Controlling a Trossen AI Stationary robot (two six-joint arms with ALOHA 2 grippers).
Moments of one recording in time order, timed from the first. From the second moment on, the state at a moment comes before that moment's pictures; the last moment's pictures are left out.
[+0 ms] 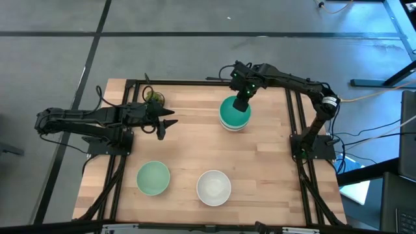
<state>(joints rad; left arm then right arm) 0.08 0.75 0.60 -0.26 -0.25 -0.28 -0.54 1.74 1.51 -1.06 -0.04 -0.12</state>
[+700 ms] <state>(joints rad) 0.08 0.75 0.60 -0.26 -0.25 -0.28 -0.54 1.74 1.55 -1.08 -0.10 -0.16</state>
